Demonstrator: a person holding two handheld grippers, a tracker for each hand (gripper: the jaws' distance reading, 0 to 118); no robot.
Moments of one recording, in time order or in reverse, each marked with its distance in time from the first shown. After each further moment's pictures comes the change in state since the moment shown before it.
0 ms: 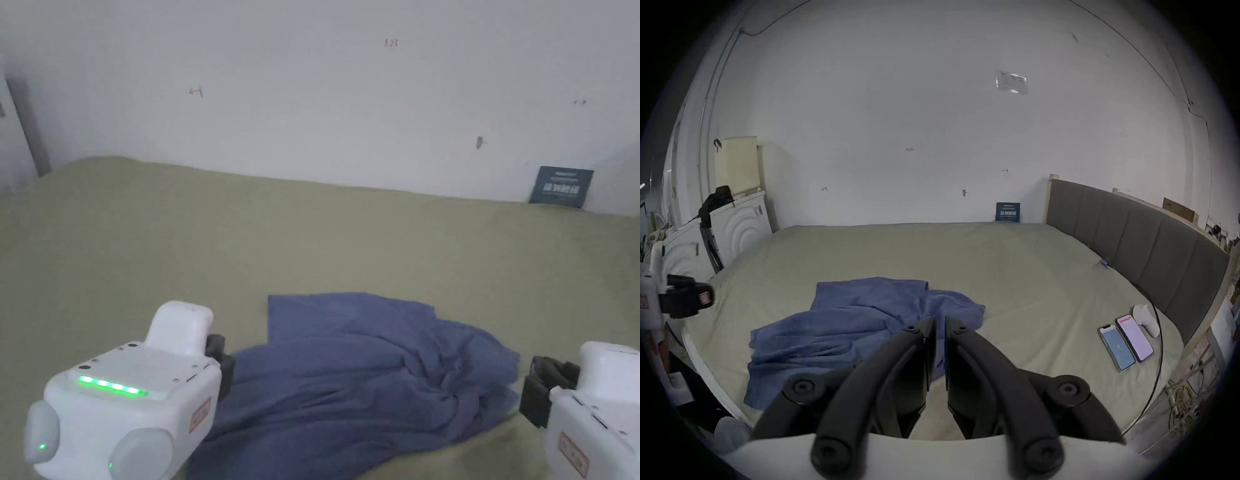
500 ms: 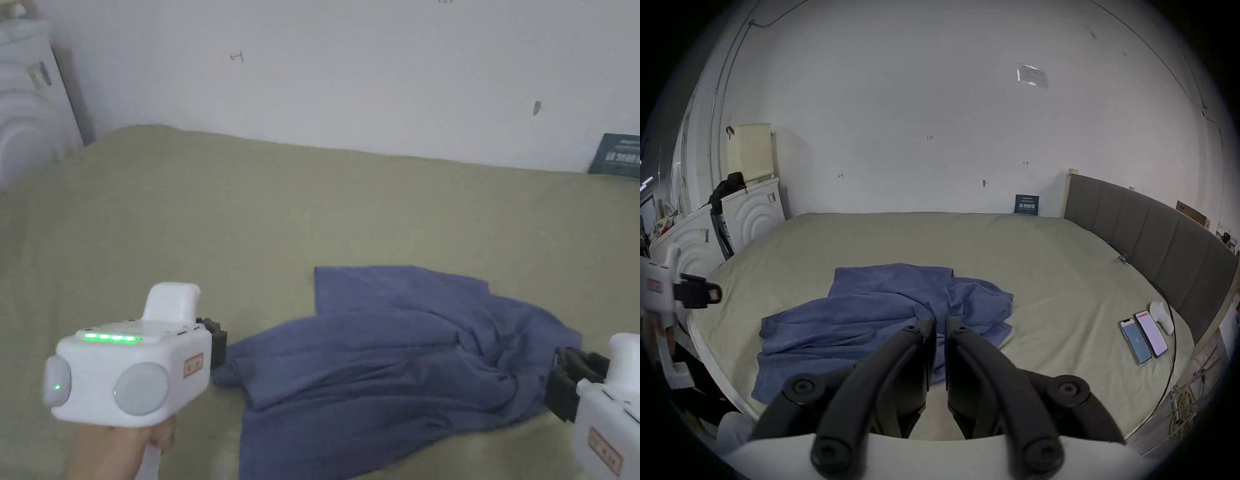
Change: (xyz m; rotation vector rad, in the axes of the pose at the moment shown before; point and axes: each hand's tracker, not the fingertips) left arm -0.064 -0.008 -0.064 -0.169 0.001 0.173; right arm -0.039 -0.014 -0.021 -0.044 0.054 0.028
